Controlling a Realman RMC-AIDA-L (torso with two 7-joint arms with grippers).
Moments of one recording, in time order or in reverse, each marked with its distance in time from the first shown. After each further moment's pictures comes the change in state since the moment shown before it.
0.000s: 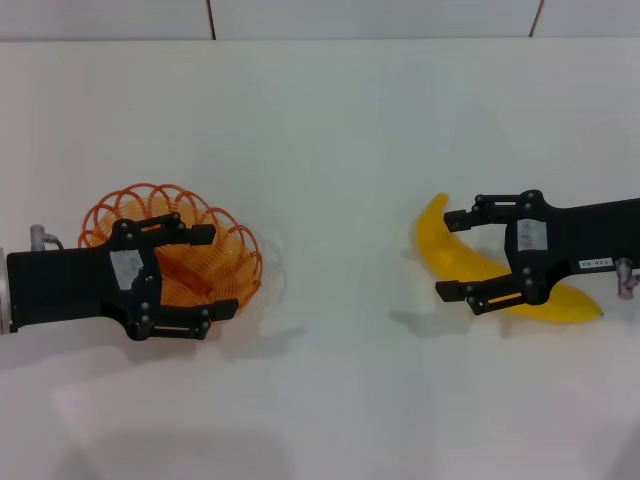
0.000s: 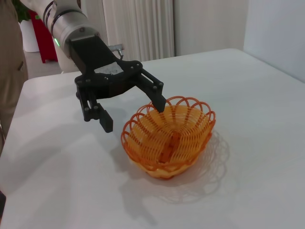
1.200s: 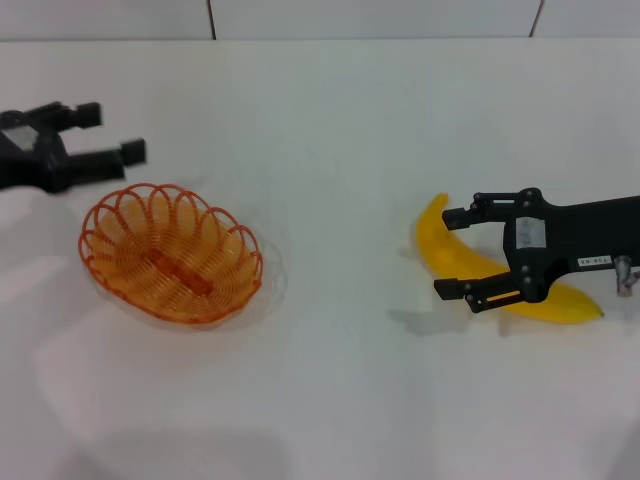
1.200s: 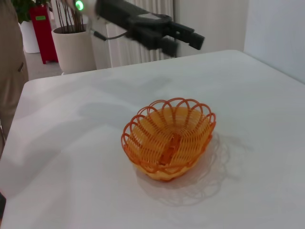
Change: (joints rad) left arm -0.034 0.008 -0.235 0.140 0.027 -0.109 -0.438; right arm 0.004 0.000 0.000 0.000 0.002 -0.001 0.005
